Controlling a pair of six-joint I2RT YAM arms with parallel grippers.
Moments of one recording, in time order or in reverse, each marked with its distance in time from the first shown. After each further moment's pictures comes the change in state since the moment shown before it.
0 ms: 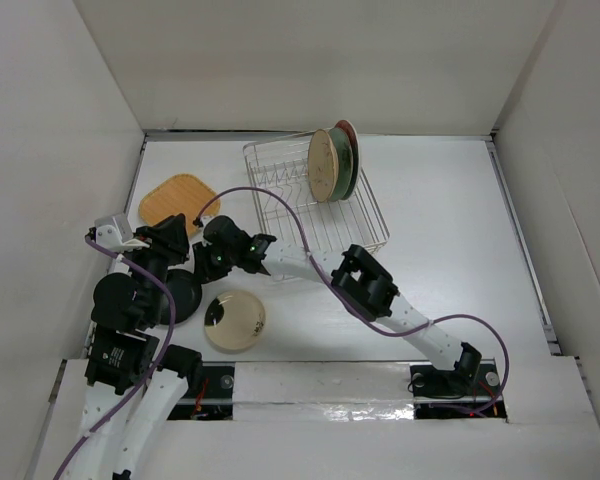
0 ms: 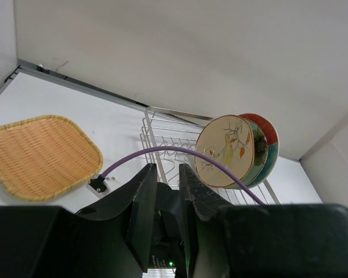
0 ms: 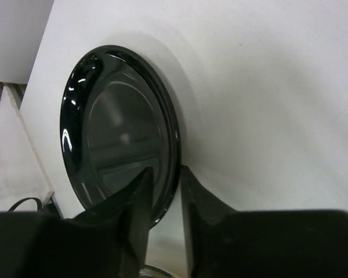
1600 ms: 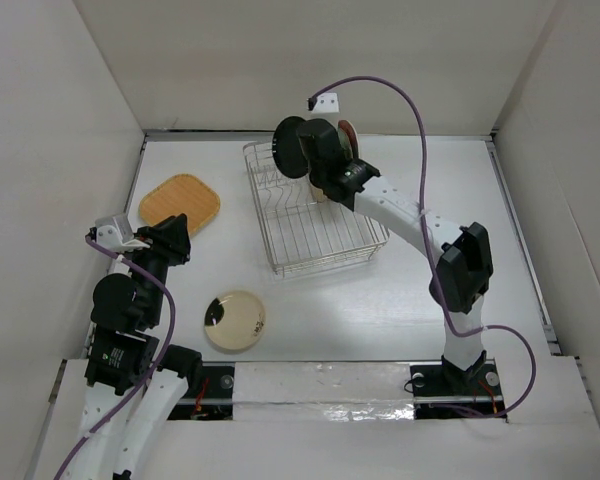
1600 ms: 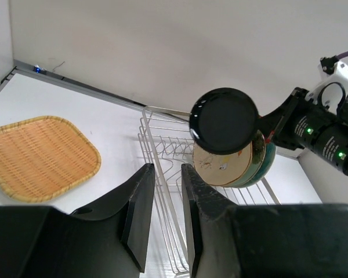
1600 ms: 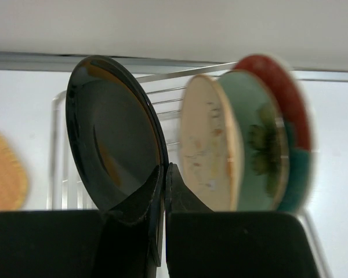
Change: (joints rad) left arm 0.000 -0.003 0.000 0.000 0.013 0.003; right arm -0.327 -0.636 -0.338 -0.013 0.939 -0.374
